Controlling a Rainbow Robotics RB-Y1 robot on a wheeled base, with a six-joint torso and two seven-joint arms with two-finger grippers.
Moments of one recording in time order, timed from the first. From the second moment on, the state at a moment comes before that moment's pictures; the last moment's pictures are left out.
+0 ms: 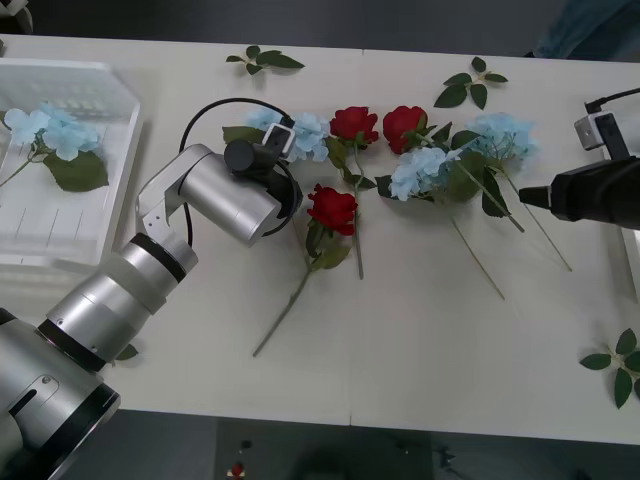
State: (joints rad) right arm -0.38 -1.13 0.44 -1.53 -1.33 0.58 1.76; left arm -0.72 0.26 -0.49 -1.18 0.16 0.90 -1.33
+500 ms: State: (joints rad) right arm -0.62 -0.96 0.63 -1.18 -1.29 0.55 1.76; left arm -0.72 0.21 -0.49 -1.09 0.13 0.82 -1.29
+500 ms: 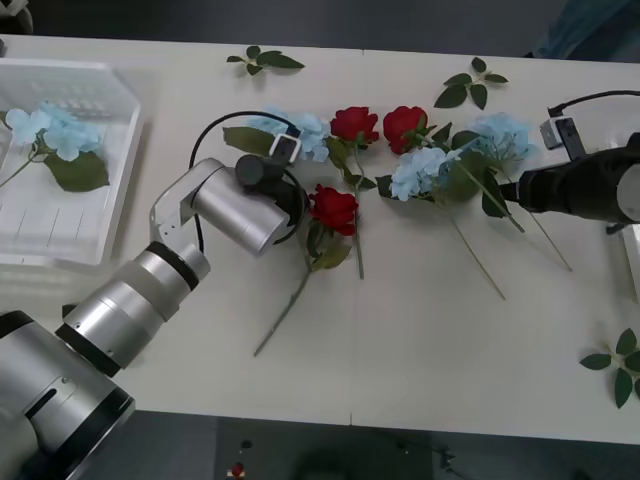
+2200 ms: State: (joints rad) right arm -0.56 -1.11 0.52 -1.33 -1.69 0.47 1.76; left arm -0.08 0.95 0.38 -1.89 0.61 1.09 -1.50
